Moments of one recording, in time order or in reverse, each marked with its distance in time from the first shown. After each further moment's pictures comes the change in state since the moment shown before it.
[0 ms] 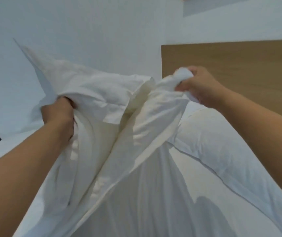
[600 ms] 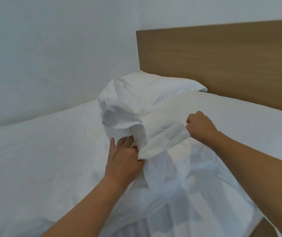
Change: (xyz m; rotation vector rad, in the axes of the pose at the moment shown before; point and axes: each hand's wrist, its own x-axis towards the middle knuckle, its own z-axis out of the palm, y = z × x) left_hand -0.200 -0.149 0.038 0.918 -0.870 1.063; right_hand -0.089 0.164 -0.050 -1.066 0.015 0.518
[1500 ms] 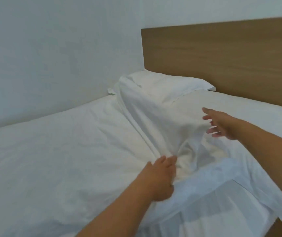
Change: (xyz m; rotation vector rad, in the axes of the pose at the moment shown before) left_hand -0.004 0.023 0.030 -0.040 -0.552 0.299; right_hand 0.020 0.026 -0.015 0.984 -0.306 0.296
